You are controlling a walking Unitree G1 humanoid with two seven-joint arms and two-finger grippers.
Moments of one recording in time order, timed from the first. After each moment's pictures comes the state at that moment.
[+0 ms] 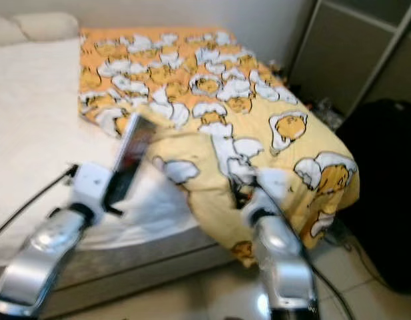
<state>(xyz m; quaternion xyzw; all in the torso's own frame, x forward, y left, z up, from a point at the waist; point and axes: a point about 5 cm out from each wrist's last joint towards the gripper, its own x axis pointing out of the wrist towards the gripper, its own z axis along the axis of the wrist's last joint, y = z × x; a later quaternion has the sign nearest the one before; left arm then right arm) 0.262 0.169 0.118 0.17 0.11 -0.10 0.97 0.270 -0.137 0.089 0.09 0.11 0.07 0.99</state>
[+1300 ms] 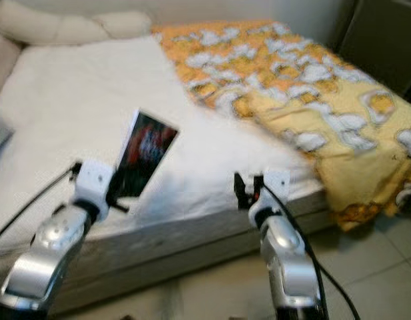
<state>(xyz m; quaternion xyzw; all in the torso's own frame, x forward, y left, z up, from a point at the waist) 0.268 0.162 0.118 0.16 0.10 -0.11 0.98 0.270 -0.146 0.085 0.07 0.11 0.06 0.99</state>
